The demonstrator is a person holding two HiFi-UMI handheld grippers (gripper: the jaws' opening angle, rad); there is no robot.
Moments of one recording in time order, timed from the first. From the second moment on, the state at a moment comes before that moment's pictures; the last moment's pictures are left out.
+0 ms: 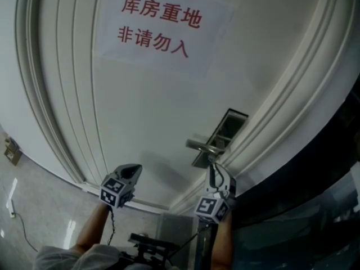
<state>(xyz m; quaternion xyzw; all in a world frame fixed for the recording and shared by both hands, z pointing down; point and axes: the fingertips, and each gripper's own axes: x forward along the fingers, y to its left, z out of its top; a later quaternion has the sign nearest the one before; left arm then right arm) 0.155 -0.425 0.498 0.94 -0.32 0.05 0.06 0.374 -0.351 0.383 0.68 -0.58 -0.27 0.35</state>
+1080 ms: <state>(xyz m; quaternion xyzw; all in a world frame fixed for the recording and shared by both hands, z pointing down) 0.145 -0.445 0.499 0.94 -0.34 0.05 0.06 0.383 -0.388 0.395 0.66 -0.54 -0.30 0.43</state>
